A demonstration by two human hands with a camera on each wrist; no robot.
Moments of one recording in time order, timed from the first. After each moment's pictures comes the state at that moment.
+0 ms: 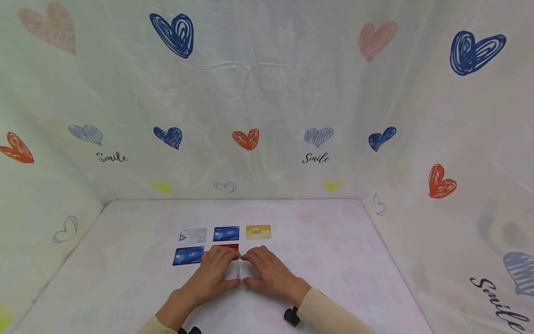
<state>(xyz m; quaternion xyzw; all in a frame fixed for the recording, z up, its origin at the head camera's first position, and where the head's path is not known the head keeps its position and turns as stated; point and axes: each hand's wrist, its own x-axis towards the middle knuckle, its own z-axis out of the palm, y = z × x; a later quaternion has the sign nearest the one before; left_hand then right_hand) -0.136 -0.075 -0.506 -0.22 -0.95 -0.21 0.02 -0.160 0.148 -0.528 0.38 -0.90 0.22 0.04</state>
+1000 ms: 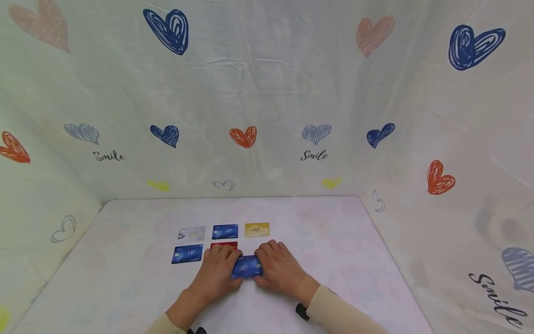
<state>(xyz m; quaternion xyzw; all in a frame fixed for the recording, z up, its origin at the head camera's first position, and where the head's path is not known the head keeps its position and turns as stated) -0.137 -0.058 -0.519 -0.21 -0.97 -0.11 0.07 -0.158 0.172 -0.522 0.37 -0.92 0.01 0.14</state>
